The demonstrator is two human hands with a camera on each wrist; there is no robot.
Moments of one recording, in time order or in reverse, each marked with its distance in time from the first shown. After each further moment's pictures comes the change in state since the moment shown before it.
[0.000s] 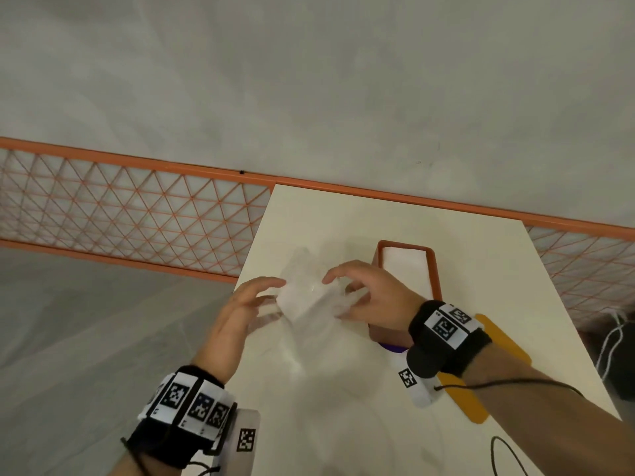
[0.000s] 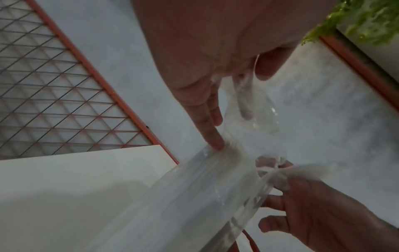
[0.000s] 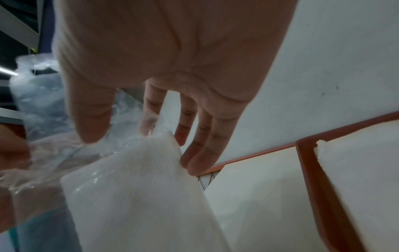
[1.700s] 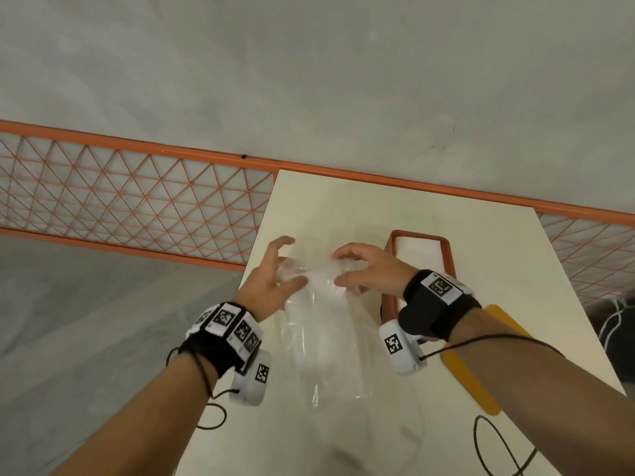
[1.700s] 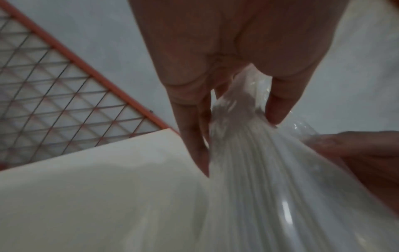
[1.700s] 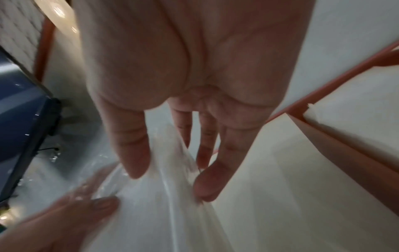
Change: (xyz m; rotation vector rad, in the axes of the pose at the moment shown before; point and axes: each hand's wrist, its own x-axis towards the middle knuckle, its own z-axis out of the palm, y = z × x) left_hand 0.082 -0.029 -0.018 0.420 -0.105 -0.078; right_hand 0.057 0.009 0.008 0.263 -0.034 0.344
